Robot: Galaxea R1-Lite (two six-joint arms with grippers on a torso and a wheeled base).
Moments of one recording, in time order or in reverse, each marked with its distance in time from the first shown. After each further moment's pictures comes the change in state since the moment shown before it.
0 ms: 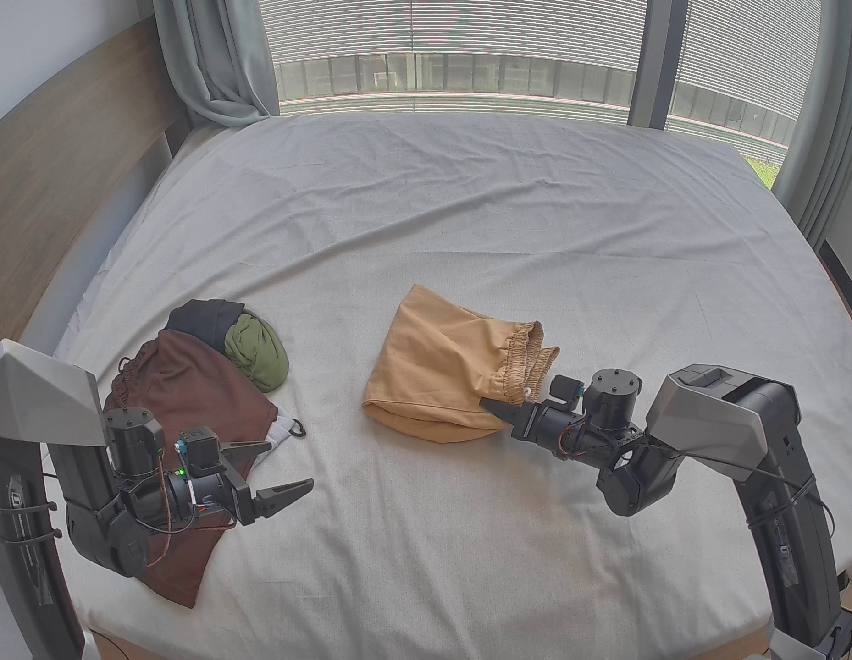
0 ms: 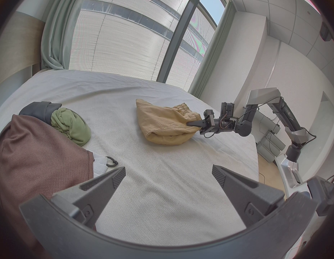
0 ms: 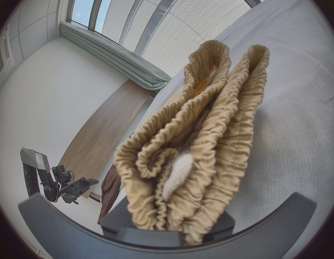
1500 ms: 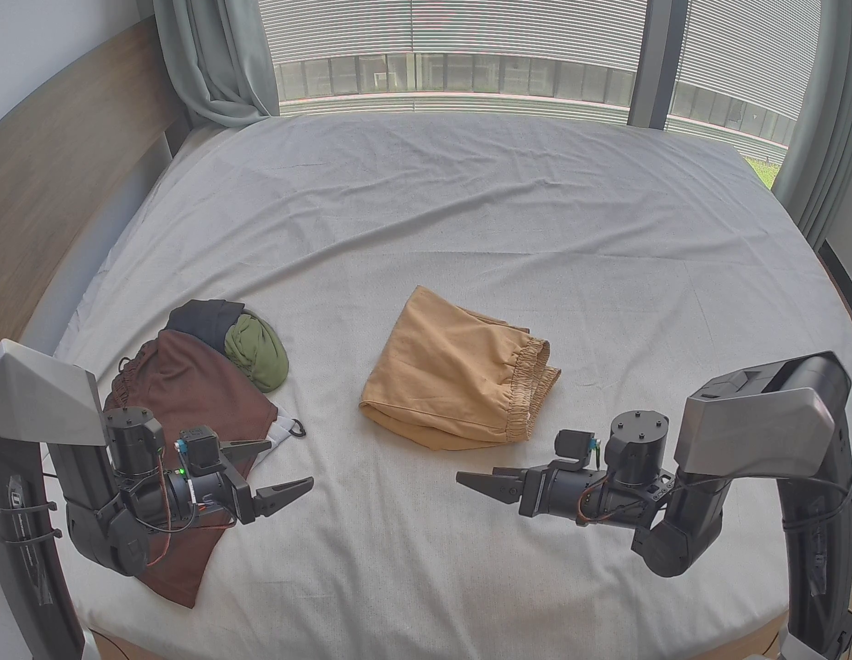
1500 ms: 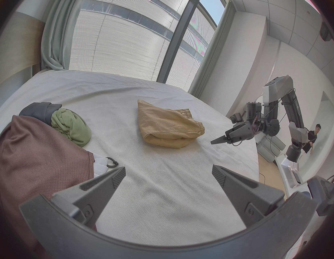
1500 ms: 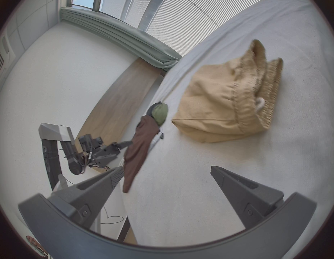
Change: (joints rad) left arm 0.001 0.000 -0.005 0.000 0.000 0.000; right arm 0.149 -0.294 0.569 -0.167 0.008 -0.041
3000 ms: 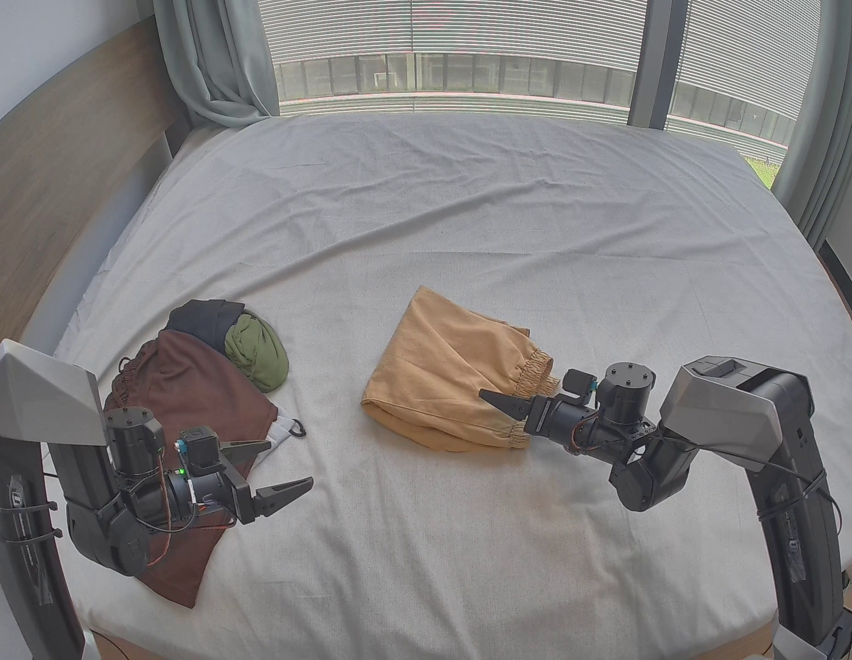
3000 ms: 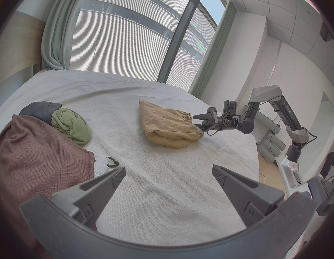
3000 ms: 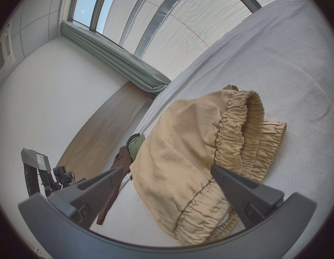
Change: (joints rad) left arm 0.002 0.004 0.000 0.000 0.000 -0.001; right arm -0.179 0.249 -0.509 0.161 -0.010 0.017
